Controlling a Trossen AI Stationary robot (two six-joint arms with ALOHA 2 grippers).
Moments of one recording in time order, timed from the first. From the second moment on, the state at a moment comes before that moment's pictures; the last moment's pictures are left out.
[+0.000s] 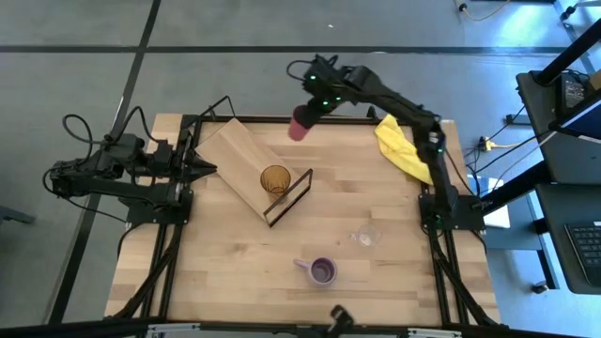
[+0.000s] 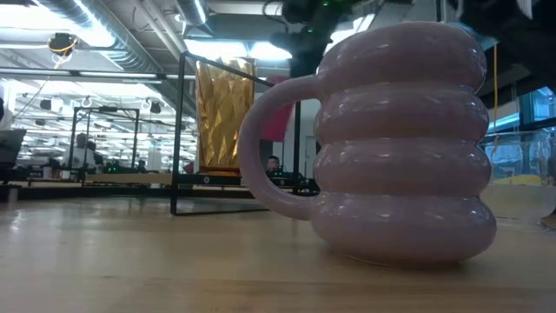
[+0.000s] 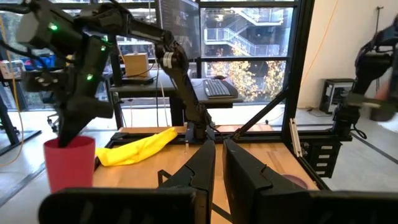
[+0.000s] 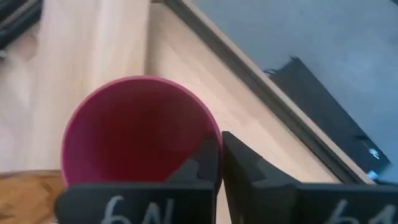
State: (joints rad) left arm 0.00 0.39 0.79 -0.39 -0.01 0.00; right arm -0.49 2.13 2.35 -1.21 0.03 0.25
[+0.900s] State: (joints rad) left arm 0.00 0.39 0.79 -0.39 -0.01 0.00; right arm -0.24 2.18 2.33 -0.86 -0.05 0.23
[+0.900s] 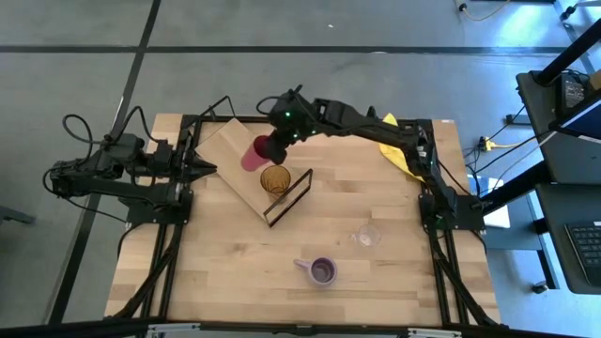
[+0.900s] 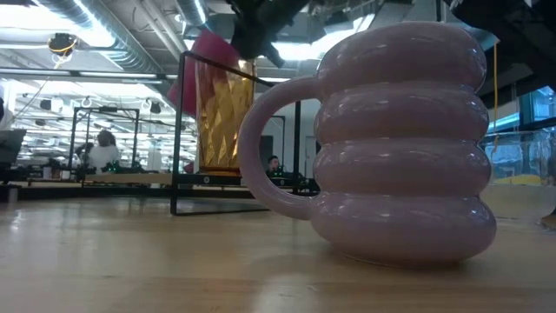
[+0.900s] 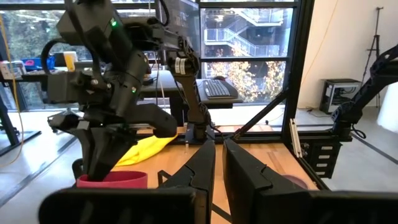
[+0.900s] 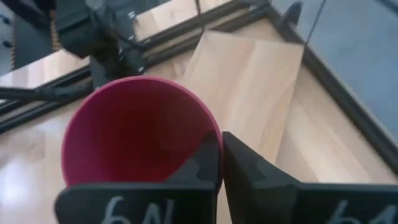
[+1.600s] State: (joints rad) left arm 0.00 0.39 0.79 -0.39 -0.01 0.00; right arm -0.27 2.24 2.33 -0.73 -0.08 0.31
